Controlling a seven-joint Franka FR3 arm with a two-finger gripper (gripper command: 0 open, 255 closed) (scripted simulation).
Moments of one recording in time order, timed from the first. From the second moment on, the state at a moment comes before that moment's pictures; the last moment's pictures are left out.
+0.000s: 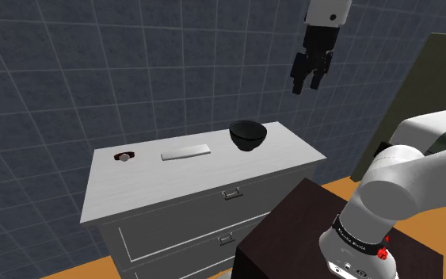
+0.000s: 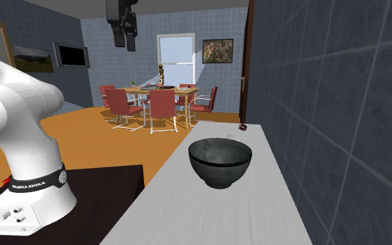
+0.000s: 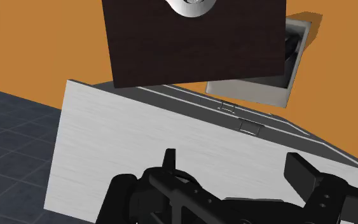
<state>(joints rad) -0.01 -0.83 0.00 -2.27 0.01 1.42 0.08</state>
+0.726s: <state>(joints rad) 0.06 -0.58 -0.07 -2.29 -0.03 1.69 -0.17</state>
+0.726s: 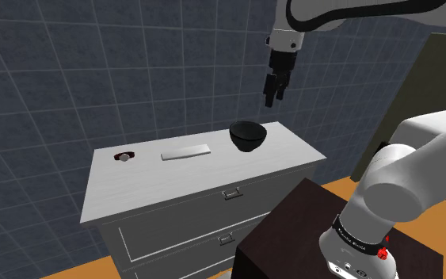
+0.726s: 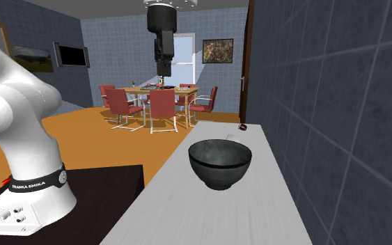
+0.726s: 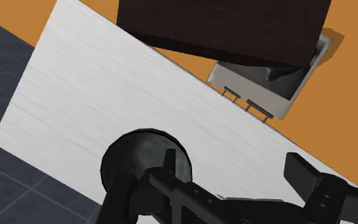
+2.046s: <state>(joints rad) 0.19 0.09 -0.08 -2.02 0.00 2.10 -0.70</state>
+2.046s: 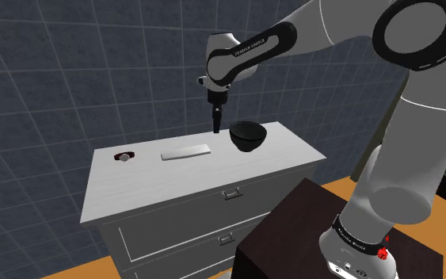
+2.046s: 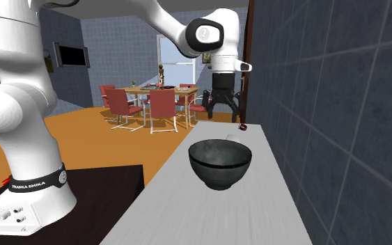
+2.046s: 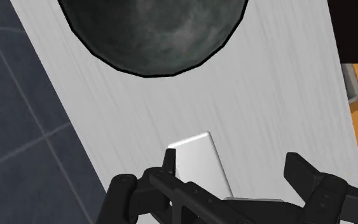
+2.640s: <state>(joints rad) 0.23 0.38 -0.01 -1.79 -0.01 2.18 -0.87</state>
